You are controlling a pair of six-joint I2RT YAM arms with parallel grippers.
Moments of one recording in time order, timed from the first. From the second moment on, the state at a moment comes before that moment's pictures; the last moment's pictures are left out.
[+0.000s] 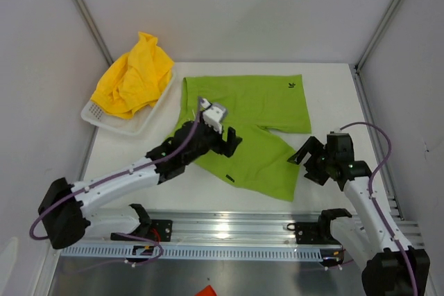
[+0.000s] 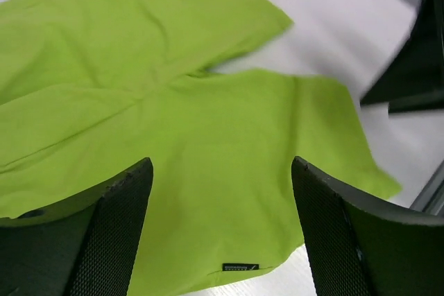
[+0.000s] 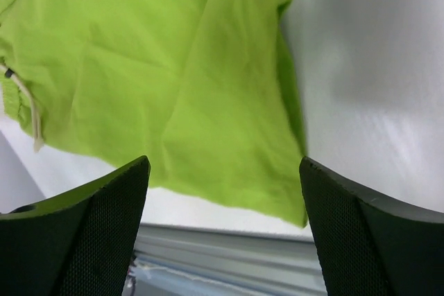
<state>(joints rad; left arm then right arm) -0.95 1.22 0.78 0.14 -0.12 -0.15 0.06 0.86 0.57 -0.64 -0.24 0.74</state>
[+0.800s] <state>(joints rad) -0.51 0.90 0.64 -0.25 -0.15 -0.53 0.93 0.71 0.44 -0.89 0.20 1.84</state>
